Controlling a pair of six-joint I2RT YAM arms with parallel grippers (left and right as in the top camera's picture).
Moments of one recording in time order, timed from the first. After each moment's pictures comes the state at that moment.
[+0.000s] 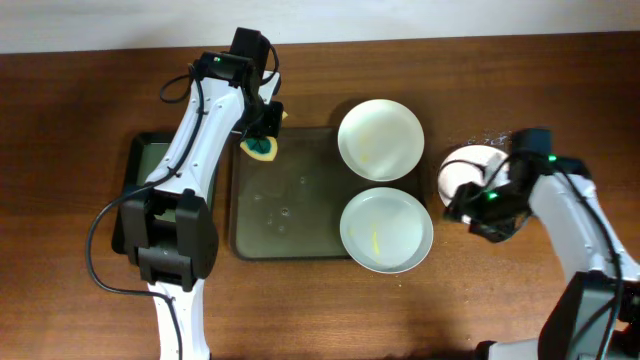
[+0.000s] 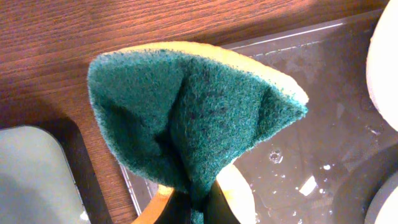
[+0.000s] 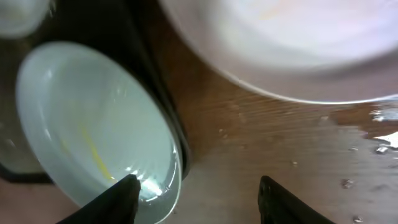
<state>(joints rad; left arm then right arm) -0.25 2.20 2.06 -1.21 0.03 -0.02 -0.17 1.58 1.05 -1.02 -0.35 0.21</state>
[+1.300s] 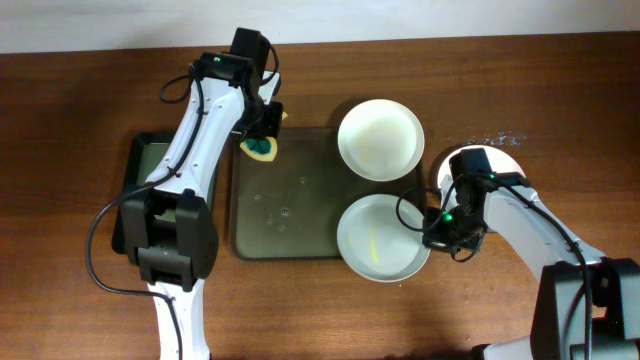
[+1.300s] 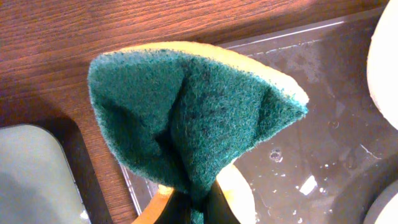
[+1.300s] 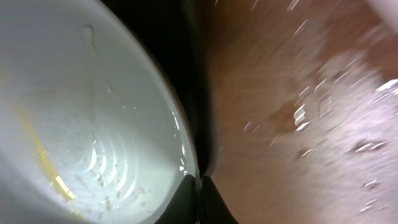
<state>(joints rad) -0.25 2.20 2.06 -1.21 0.03 -0.02 0.06 1.61 0.90 -0.89 -0.29 0.24</state>
